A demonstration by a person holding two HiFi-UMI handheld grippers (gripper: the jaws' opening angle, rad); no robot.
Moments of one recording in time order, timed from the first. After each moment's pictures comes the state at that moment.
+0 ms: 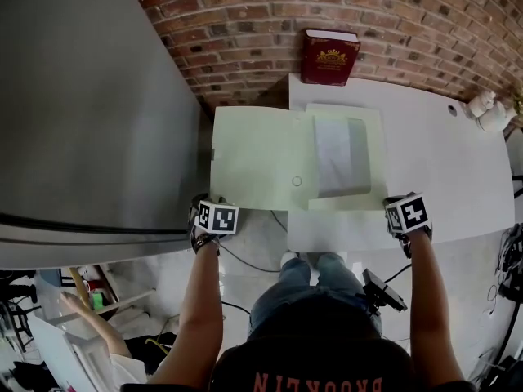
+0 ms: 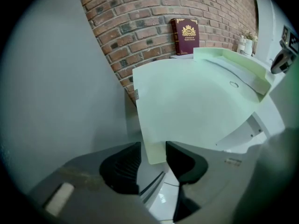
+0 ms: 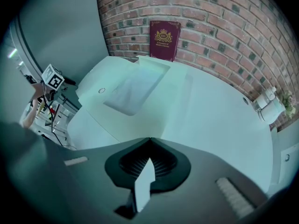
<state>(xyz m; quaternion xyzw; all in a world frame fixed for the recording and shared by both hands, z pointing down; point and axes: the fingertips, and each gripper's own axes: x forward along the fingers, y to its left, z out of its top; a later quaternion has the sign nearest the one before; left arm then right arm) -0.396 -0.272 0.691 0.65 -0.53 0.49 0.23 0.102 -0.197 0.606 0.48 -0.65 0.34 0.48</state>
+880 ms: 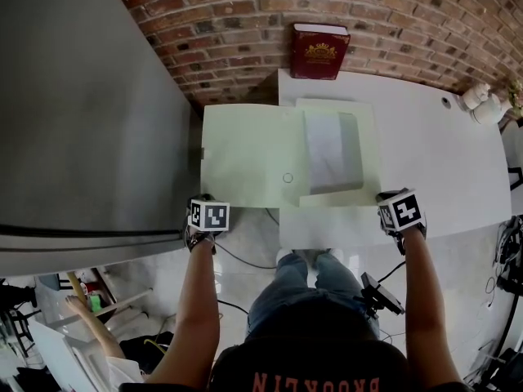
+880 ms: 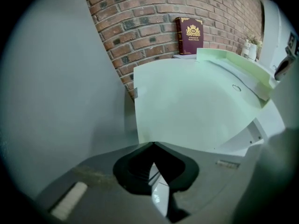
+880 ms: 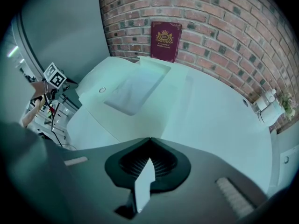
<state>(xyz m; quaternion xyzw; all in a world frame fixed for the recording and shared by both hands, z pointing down) -0.389 -0.274 0.697 0.64 -0.54 0.48 0.26 0.102 -0.199 0.606 0.48 -0.66 0.33 0.48</state>
